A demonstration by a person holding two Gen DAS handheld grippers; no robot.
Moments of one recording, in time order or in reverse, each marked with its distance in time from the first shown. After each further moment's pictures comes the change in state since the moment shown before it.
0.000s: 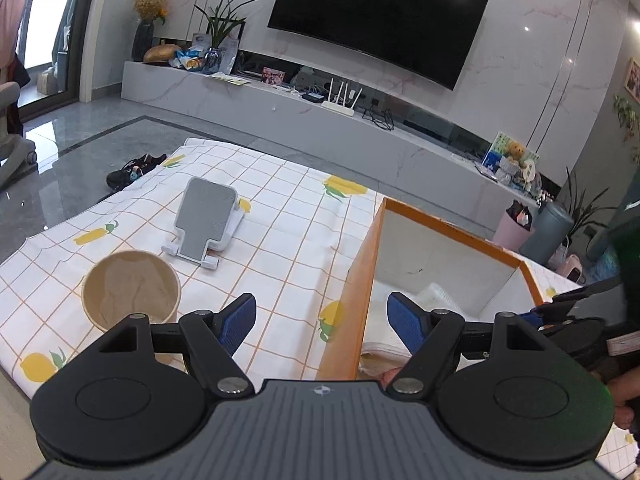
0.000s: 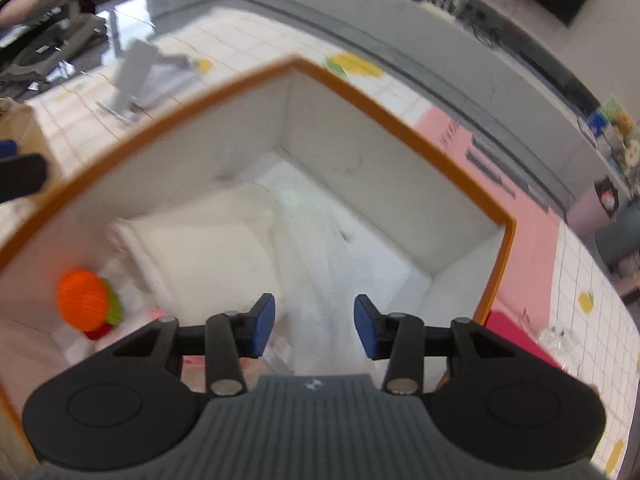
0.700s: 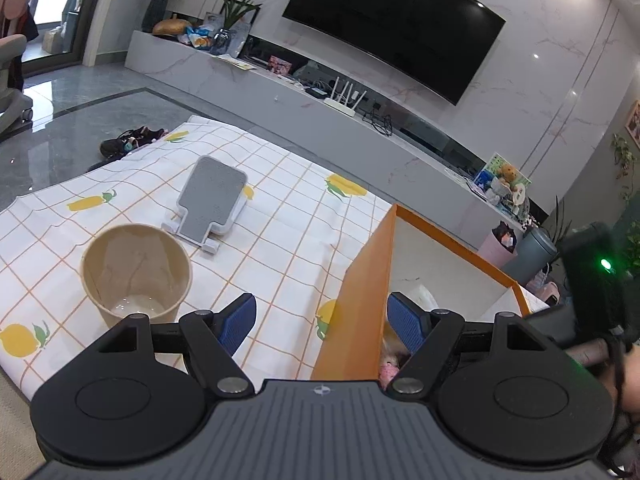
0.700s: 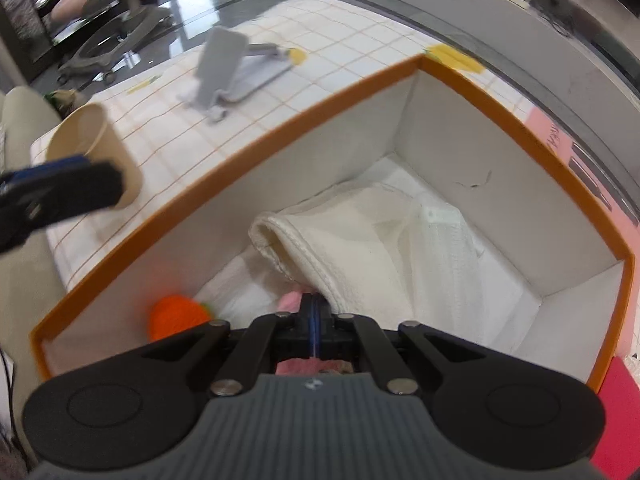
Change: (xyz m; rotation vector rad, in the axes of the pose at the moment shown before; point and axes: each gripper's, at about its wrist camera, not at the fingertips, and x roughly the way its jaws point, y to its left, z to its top) left arm 0.007 0.028 -0.003 -0.121 0.016 -0.071; right arm 0.030 0.034 0.026 -0.005 0.074 0.217
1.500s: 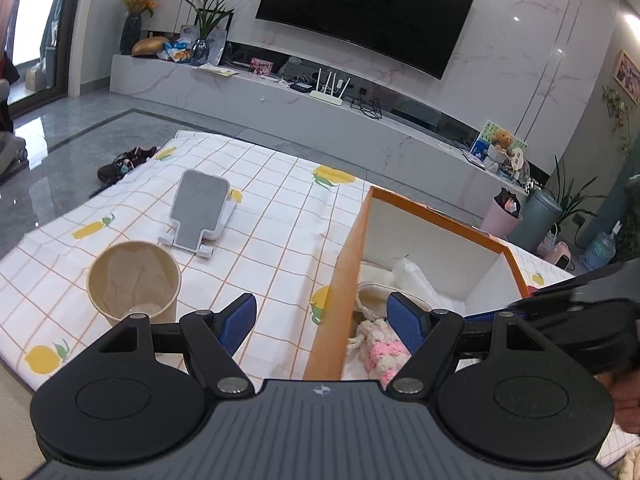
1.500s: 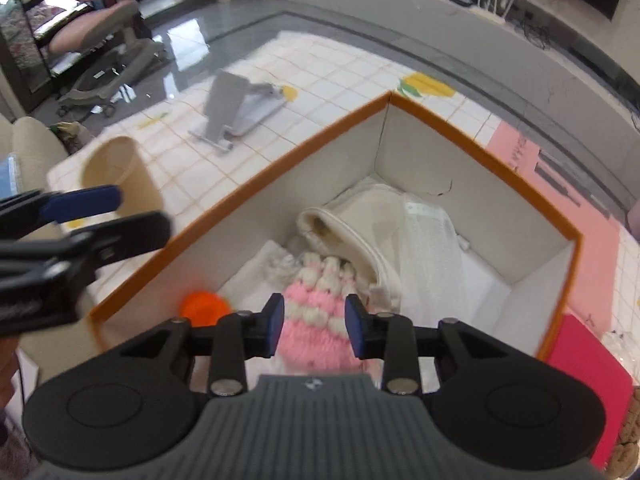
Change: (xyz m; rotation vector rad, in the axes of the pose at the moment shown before) left arm -0.020 -0.033 -0.003 0.146 0.027 0.042; right arm -0.072 0.004 -0.030 0.037 -0.104 0.000
